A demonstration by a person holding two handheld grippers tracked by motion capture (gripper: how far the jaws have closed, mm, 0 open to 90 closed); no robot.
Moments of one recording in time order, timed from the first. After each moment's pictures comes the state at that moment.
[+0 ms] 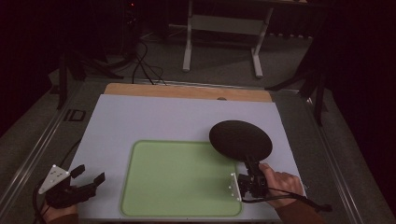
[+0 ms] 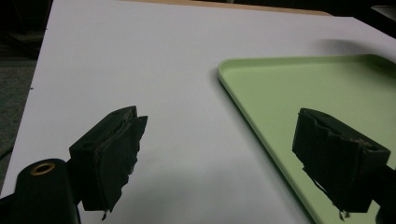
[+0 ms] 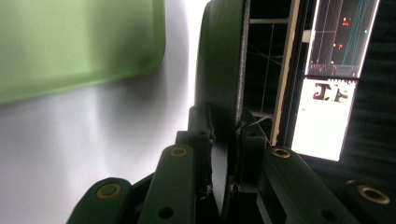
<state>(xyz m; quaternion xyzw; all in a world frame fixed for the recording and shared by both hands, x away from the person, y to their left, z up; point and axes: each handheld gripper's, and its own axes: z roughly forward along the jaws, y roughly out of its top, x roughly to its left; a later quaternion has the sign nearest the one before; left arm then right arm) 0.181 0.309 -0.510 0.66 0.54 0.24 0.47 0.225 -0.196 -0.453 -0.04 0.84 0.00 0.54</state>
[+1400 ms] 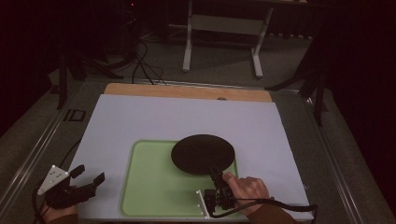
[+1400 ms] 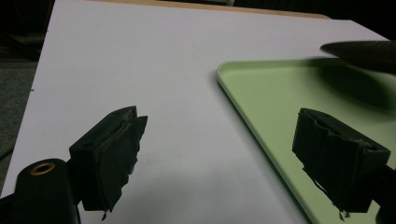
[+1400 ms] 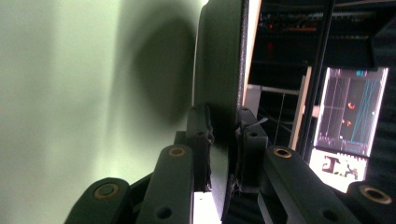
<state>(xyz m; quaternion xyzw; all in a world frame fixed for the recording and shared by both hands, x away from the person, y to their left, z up) 0.179 0.309 -0.509 0.66 0.54 0.24 0.47 0.200 -0.121 -0.472 -0.14 0.85 0.06 0.50</state>
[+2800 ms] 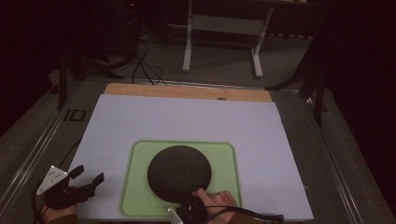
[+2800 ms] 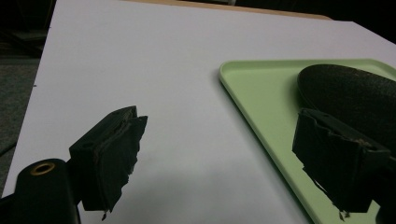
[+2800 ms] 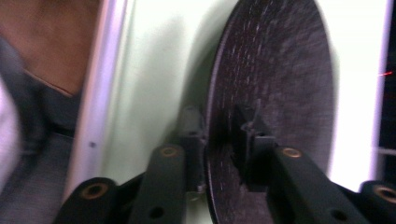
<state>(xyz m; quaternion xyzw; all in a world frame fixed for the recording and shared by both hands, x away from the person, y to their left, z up) 0.179 0.311 -0.510 0.65 0.54 0.24 0.47 0.178 -0.058 -0.506 -0.14 0.94 0.15 0.28</state>
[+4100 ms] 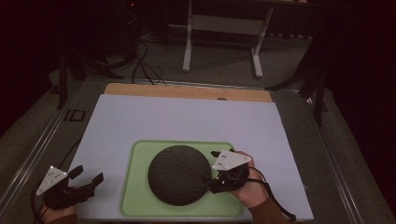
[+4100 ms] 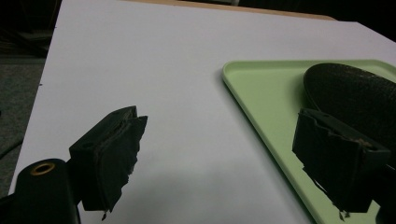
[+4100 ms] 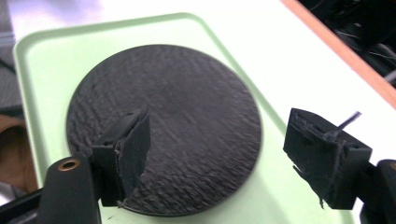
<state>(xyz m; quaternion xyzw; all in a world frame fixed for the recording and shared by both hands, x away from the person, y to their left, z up) 0.178 0.311 -0.510 0.65 0.54 0.25 0.47 0.249 -0.147 -0.427 0.16 0.89 0.39 0.19</state>
